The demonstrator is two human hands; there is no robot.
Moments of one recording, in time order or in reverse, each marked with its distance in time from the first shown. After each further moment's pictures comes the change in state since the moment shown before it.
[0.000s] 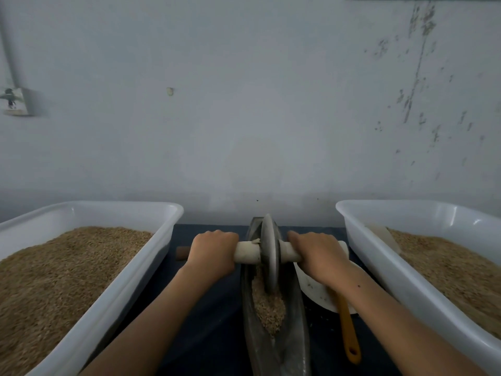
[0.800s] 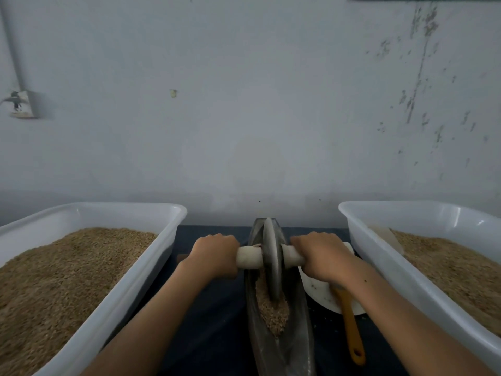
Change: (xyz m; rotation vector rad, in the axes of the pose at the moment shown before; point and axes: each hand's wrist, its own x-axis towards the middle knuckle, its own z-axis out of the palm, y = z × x) left_hand 0.000 -0.002 -0.009 -0.053 -0.219 -0.009; right_hand 0.001 0.000 -0.011 -0.033 -0.116 -0.043
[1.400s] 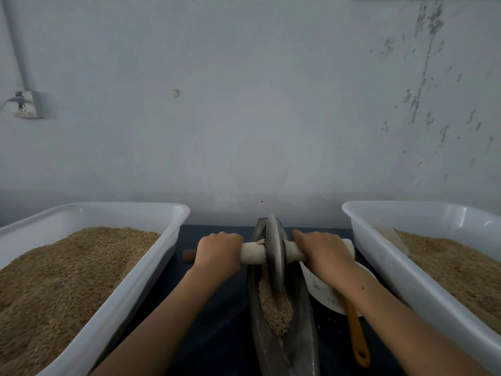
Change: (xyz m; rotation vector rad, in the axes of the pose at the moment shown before) left_hand -0.001 0.005 0.007 0.028 0.180 -0.030; right_hand 0.001 -0.005 0.005 0.017 0.096 0.061
